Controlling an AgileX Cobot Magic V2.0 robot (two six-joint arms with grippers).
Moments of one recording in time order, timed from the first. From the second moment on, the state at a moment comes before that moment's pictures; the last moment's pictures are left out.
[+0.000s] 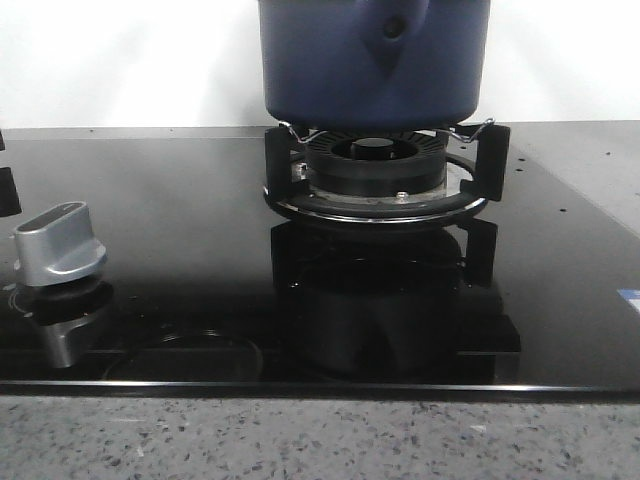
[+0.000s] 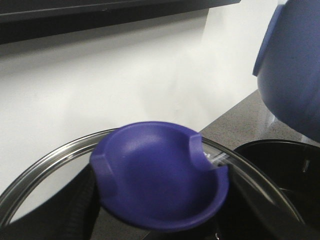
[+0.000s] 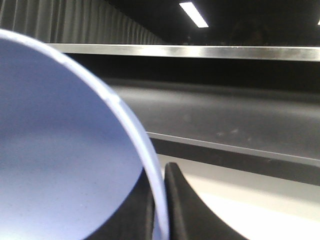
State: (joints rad) left arm 0.04 1.59 -1.44 -1.51 0.94 1.65; right arm 0.28 1.53 -1.04 -0.04 -0.94 -0.18
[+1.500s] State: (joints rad) left arm -0.13 1.59 -1.44 -1.57 0.97 1.65; right arm 0.02 1.42 -1.51 0.14 0.63 -0.15
